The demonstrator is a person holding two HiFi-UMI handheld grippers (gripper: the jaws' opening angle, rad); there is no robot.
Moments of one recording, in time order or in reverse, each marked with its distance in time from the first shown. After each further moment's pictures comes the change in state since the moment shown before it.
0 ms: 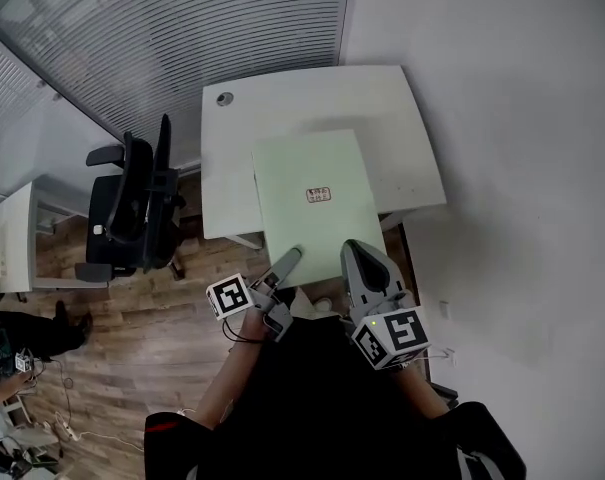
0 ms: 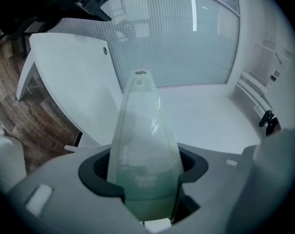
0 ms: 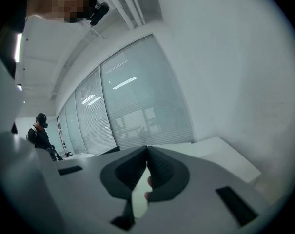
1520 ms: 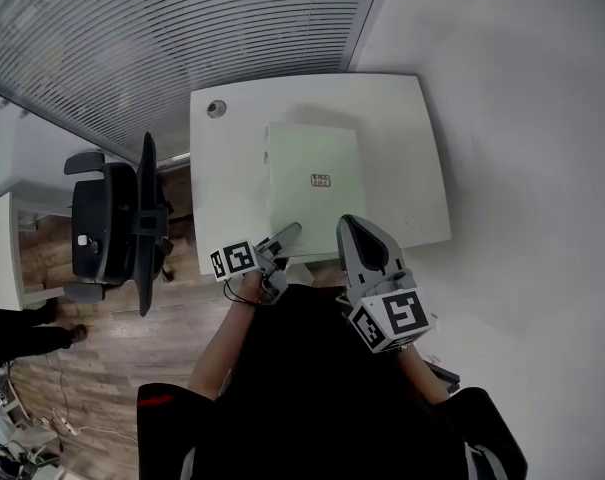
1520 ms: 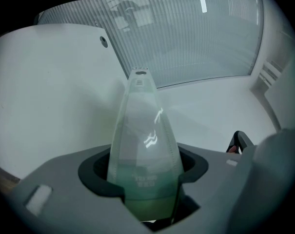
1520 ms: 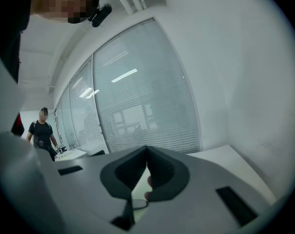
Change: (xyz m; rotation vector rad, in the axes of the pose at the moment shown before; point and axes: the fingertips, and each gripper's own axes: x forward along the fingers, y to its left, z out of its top) left arm 0.122 0.112 0.152 0.088 0.132 0.170; right arm 0.190 -0.057 0.043 -0.061 0.067 0.011
